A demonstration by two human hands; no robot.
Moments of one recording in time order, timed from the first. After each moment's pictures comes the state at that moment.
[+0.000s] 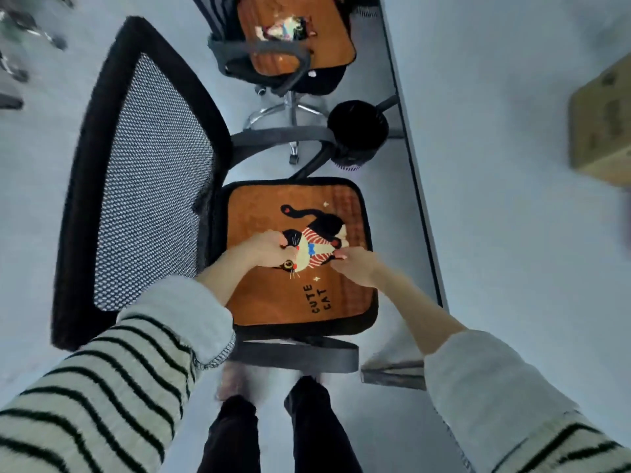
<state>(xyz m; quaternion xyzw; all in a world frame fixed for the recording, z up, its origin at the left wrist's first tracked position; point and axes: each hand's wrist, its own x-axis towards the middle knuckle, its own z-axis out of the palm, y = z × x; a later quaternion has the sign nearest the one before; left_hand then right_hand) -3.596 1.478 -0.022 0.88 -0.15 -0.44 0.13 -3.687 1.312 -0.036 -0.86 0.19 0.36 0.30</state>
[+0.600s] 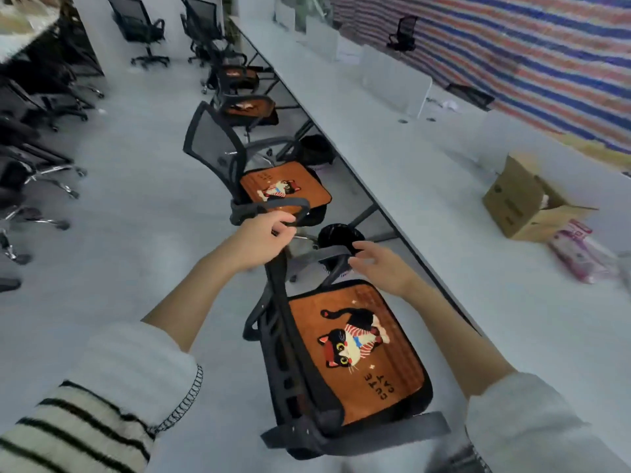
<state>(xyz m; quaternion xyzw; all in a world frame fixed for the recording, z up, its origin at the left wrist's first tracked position) -3.484 1.653 0.208 0.86 -0.37 -0.18 0.32 -3.627 1.474 0.175 -0.88 0.26 0.03 0.39</state>
